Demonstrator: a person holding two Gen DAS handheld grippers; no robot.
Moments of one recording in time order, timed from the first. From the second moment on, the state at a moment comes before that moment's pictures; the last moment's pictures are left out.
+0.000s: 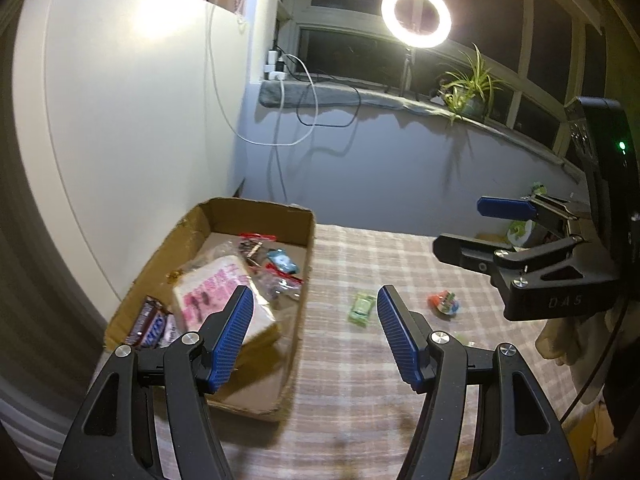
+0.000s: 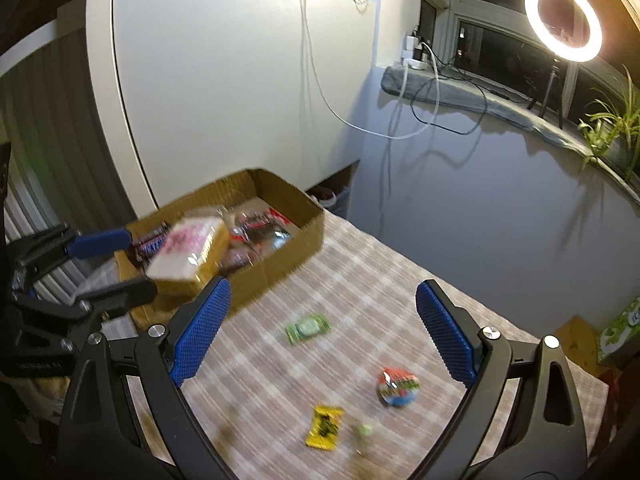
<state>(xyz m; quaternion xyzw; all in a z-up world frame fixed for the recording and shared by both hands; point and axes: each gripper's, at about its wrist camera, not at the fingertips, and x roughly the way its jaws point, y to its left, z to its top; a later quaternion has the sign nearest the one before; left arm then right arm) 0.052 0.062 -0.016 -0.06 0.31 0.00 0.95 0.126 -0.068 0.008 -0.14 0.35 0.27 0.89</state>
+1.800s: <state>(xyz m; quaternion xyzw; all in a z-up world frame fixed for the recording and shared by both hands) 0.119 -0.073 -0.120 -0.01 0.47 -0.13 0.87 0.126 -0.161 -0.124 -0.12 0.49 0.28 0.82</state>
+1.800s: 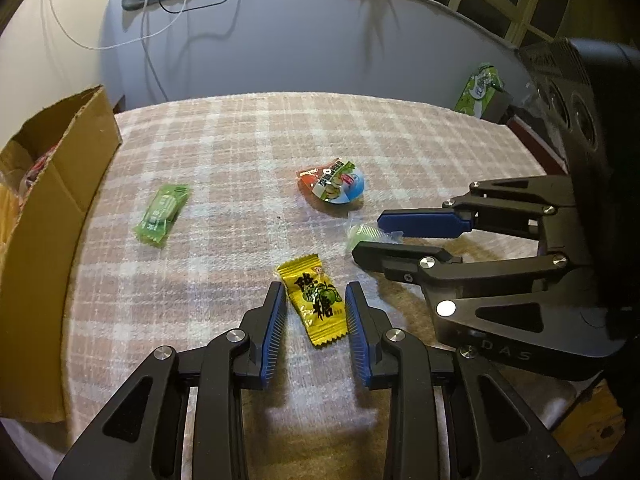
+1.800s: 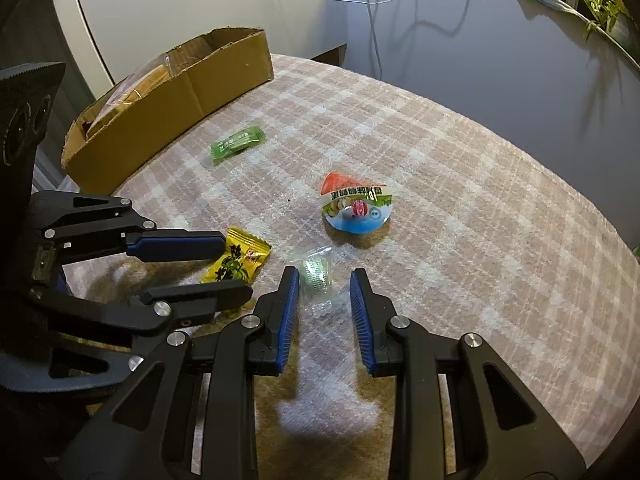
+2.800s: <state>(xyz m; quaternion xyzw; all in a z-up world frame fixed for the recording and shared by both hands) 0.112 -0.091 -0.124 0.06 0.44 -0.12 0.89 0.119 -0.177 -0.121 -0.10 0.48 0.25 0.83</state>
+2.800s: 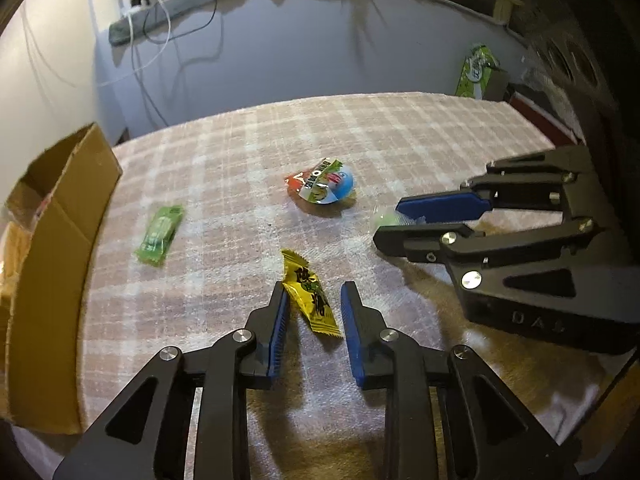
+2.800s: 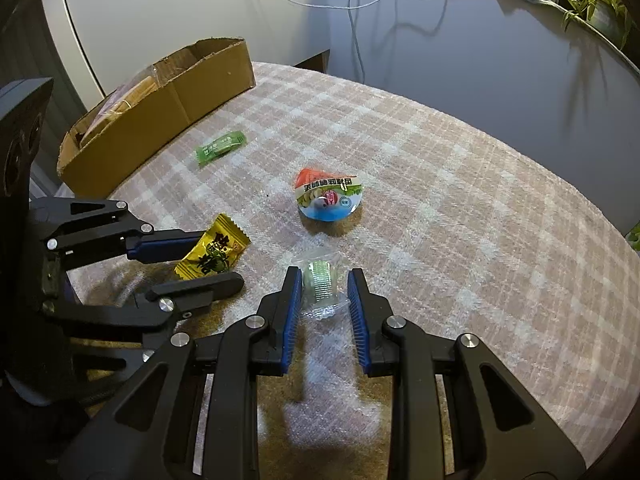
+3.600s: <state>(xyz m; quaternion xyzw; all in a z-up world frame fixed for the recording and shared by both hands) 0.084 -0.027 -0.056 -0.03 0.37 -0.09 0.92 0.108 -0.159 -0.064 -0.10 0.42 0.26 0.86</state>
